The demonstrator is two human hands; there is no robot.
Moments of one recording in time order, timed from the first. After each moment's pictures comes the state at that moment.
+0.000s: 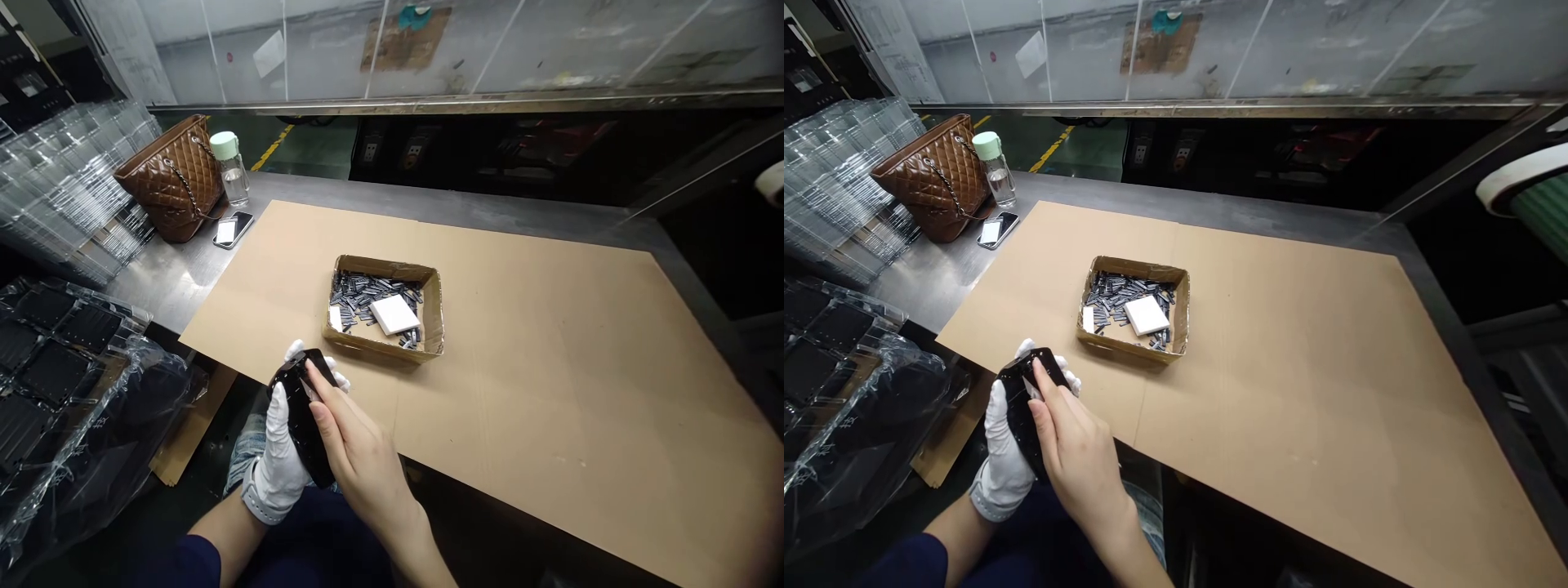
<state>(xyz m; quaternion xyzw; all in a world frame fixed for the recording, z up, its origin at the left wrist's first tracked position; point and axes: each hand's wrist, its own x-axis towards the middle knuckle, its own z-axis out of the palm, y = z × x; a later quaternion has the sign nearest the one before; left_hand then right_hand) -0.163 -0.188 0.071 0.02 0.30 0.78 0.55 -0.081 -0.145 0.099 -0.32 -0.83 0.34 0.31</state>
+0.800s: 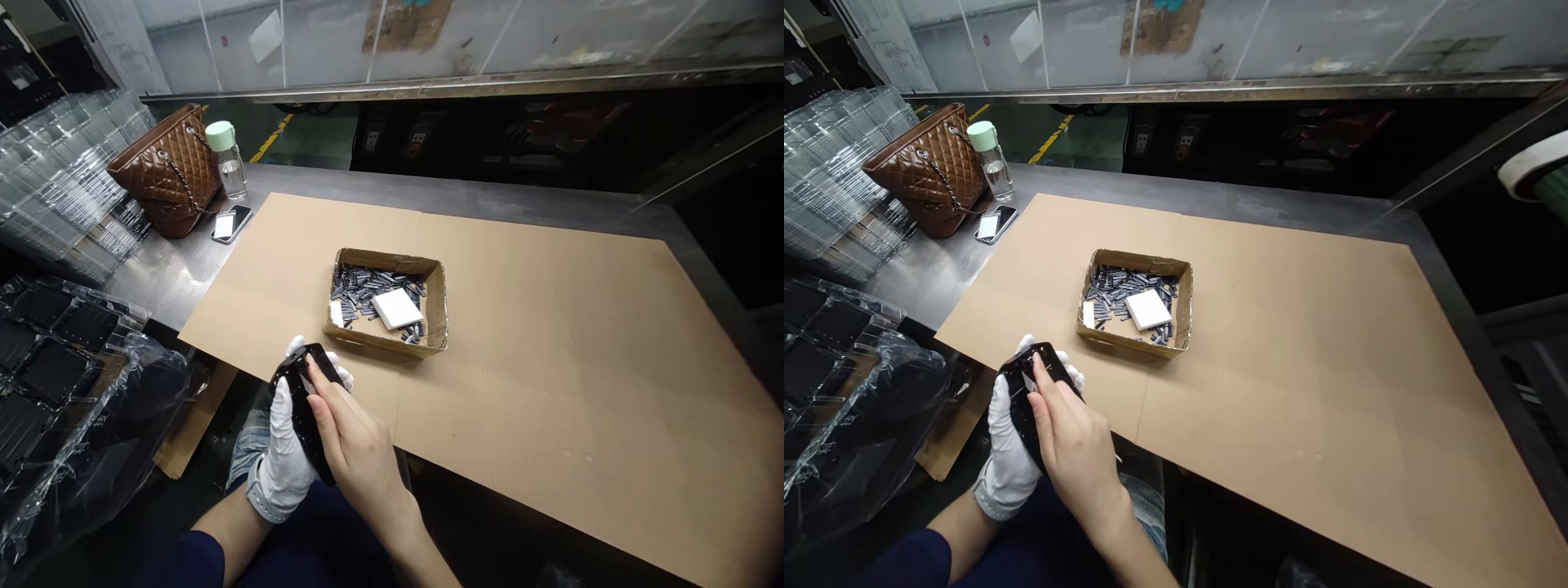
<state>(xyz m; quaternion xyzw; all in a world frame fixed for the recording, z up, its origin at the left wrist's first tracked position) -0.162 -0.188 0.056 -0.03 0.31 0.78 0.54 -0.088 -0.146 0.090 -0.33 -0.83 0.29 0.33</state>
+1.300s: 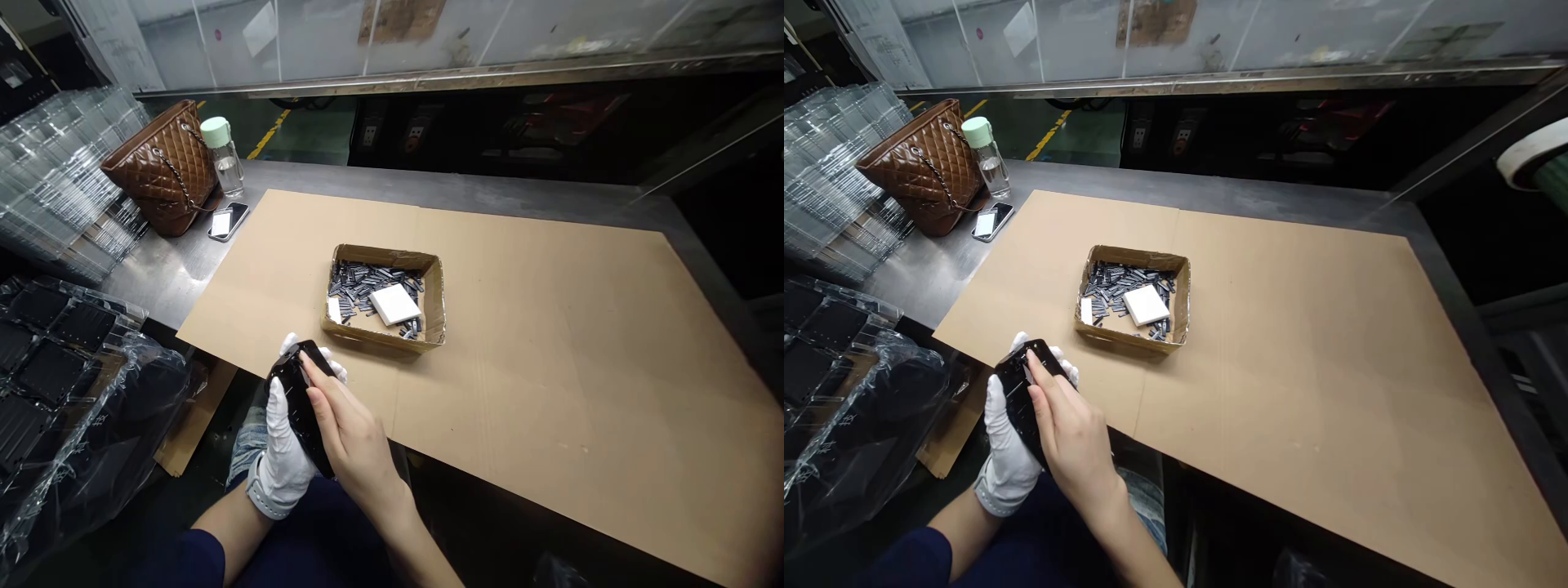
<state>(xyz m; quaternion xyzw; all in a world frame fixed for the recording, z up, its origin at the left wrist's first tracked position) -0.160 -0.183 0.073 -0.05 0.32 0.79 0.52 -0.088 -0.144 0.087 -0.33 -0.78 0.40 0.33</state>
